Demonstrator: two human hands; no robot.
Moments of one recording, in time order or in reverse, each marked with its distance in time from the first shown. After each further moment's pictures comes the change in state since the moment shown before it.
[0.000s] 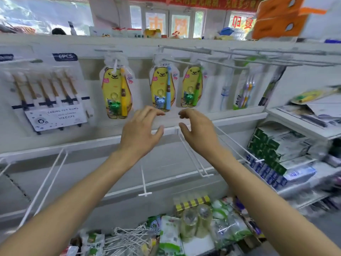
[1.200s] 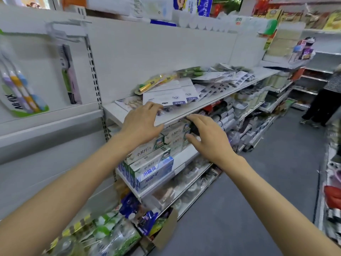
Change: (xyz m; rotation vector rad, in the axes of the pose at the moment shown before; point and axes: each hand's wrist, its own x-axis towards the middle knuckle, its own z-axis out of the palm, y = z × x) left_hand 0.176 0.555 0.354 -0.112 -0.395 0.335; right_hand -0.184 0.528 -0.386 -0.490 -0.085 0.279
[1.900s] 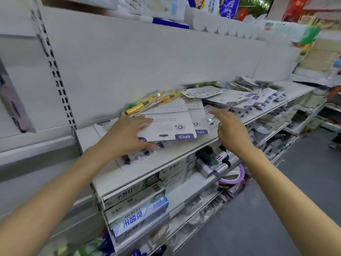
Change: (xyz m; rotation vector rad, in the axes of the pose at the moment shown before) left_hand 0.152 -0.073 0.068 -0.286 -0.130 -0.151; right_hand 0.203 0.197 0.074 0.008 0.045 0.028
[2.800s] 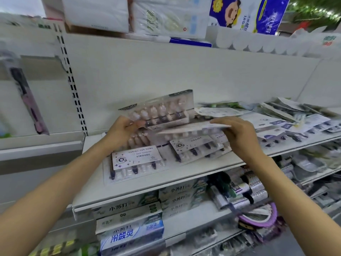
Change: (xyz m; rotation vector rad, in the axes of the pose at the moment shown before) left_hand 0.059 0.009 0.007 -0.528 0.441 -0.233; right_hand 0.086 0.057 0.007 0.426 0.236 -0.487
